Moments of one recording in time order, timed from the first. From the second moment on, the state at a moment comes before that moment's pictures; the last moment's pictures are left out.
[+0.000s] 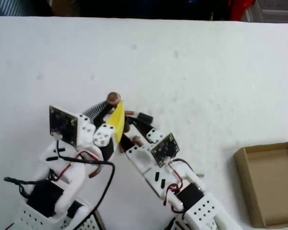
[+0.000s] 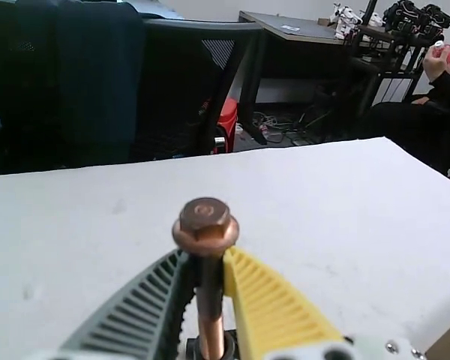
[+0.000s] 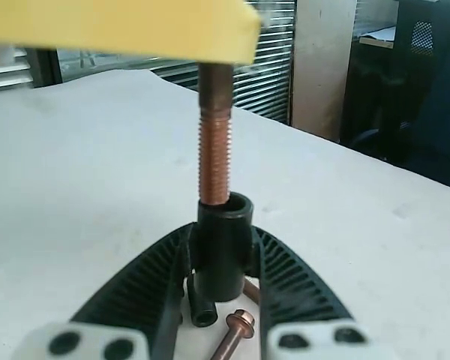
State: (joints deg) left arm 22.6 -83.7 62.9 43.2 11.5; right arm -42.6 -82.6 96.6 1.3 4.5
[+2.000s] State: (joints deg) left arm 22.5 -84.4 70.0 47.5 11.6; right arm -42.8 -82.6 96.8 1.4 4.5
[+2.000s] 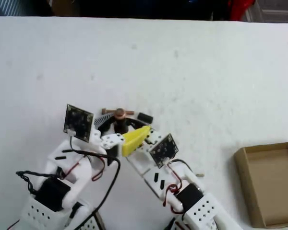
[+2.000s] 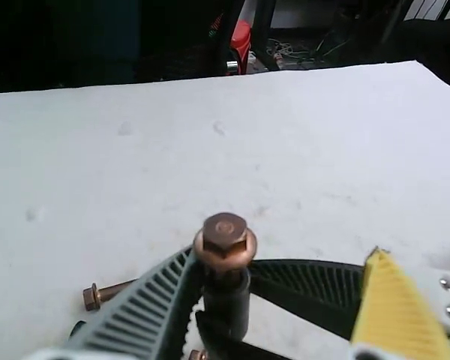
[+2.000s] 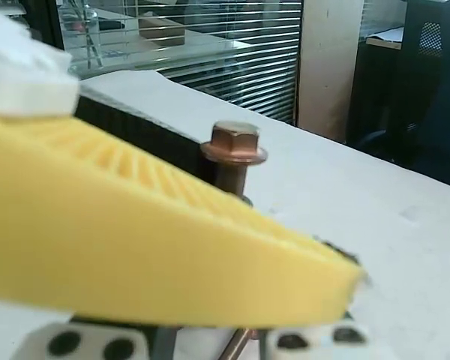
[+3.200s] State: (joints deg) left arm -6.8 -84.4 64.1 64.5 2.8; right arm -28.4 -82.6 86.9 30.2 4.6
